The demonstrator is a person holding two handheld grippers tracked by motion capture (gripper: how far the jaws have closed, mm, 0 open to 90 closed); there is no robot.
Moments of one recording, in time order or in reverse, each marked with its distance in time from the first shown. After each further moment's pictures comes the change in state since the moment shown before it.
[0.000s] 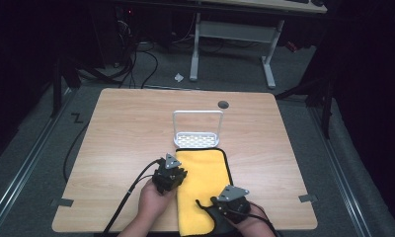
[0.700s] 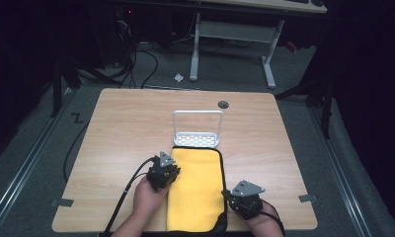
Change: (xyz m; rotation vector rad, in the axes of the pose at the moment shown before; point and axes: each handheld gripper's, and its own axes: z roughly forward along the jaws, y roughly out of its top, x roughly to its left) left arm 0.022 -0.006 -0.004 -0.014 0.050 -0.007; right arm -0.022 -0.001 -0.012 -0.060 -0.078 0.071
